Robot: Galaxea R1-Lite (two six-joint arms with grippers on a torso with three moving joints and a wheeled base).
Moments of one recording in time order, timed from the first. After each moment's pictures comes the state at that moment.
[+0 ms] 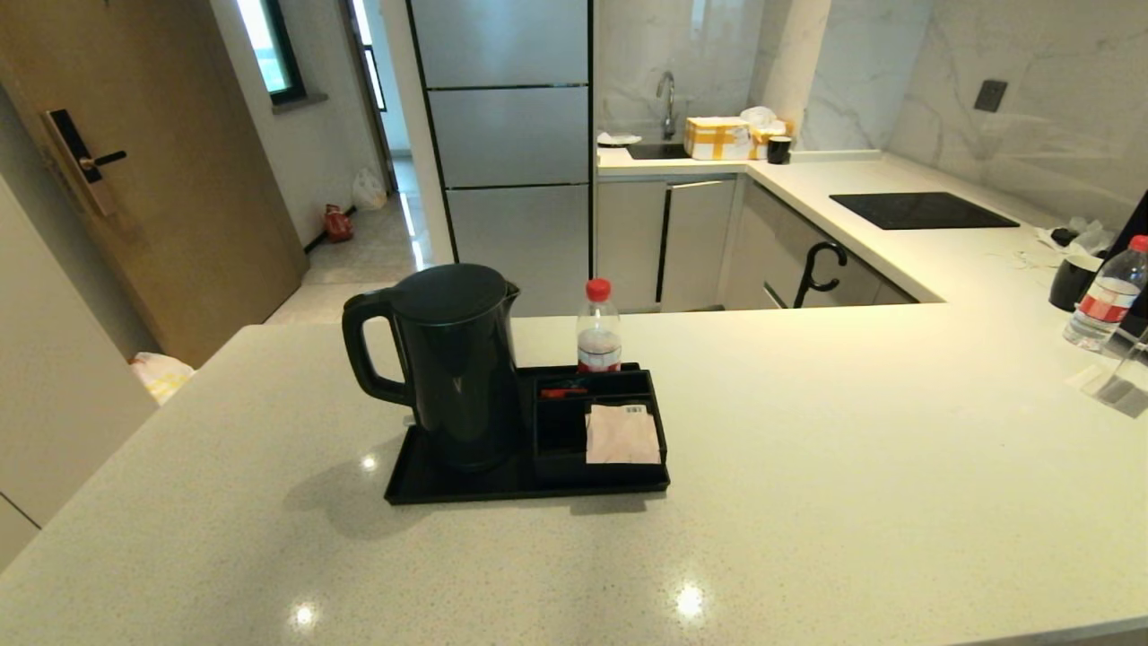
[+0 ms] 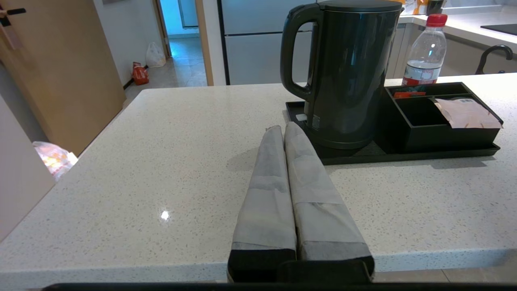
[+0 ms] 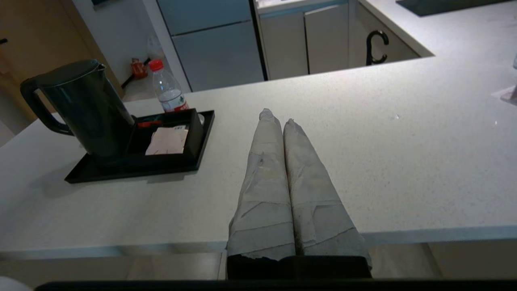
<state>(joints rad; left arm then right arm) 0.00 0.00 0.00 -0.18 0.00 0.03 -0.01 0.13 -0.58 0.35 0.10 0.15</state>
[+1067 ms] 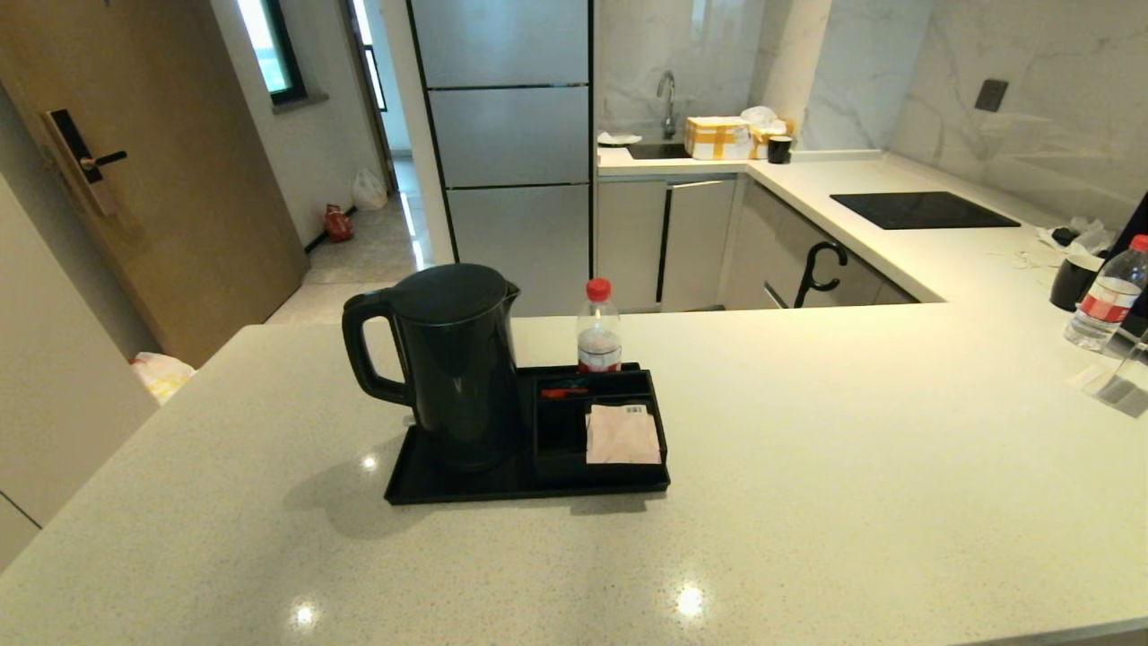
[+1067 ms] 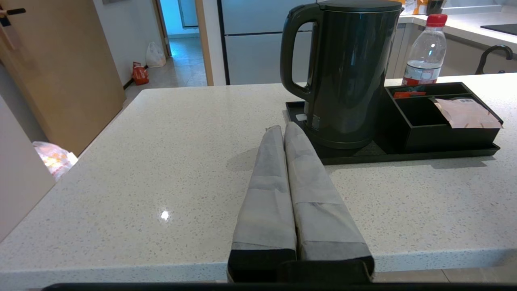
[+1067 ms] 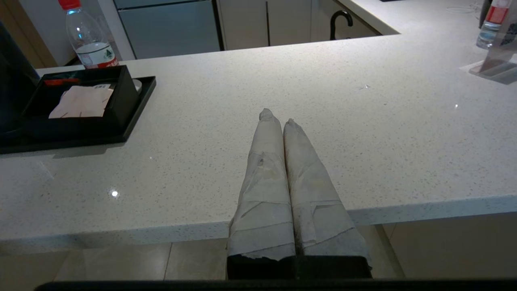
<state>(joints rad) 0.00 0.00 0.00 -0.18 0.00 0.03 0.00 0.00 0.00 -0.08 -0.01 0.03</state>
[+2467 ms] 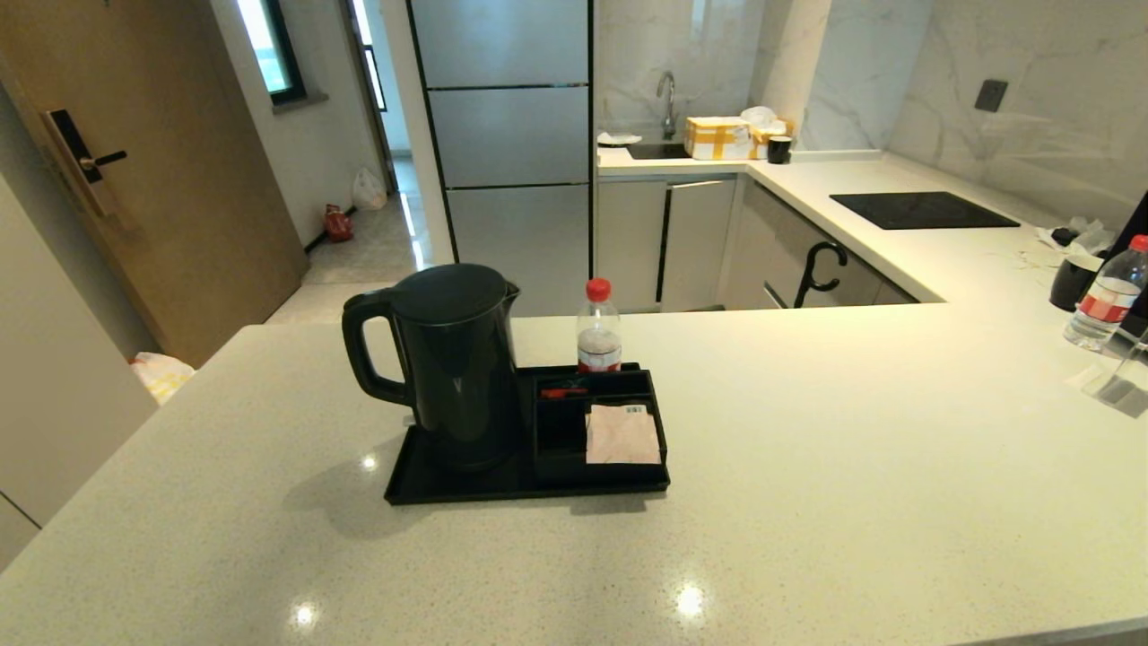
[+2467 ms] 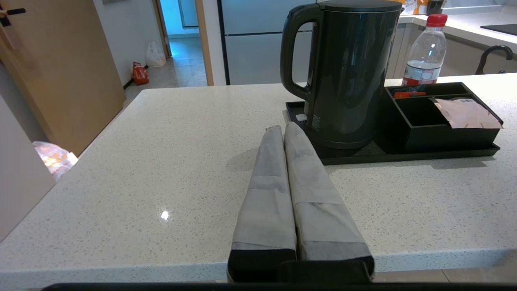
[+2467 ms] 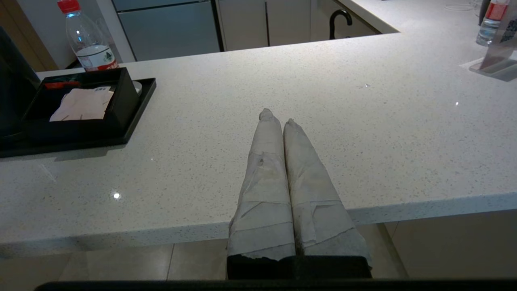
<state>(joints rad) 0.00 0.00 0.00 -0.18 0.00 0.03 0.00 0.00 0.00 -0.08 -0.01 0.04</state>
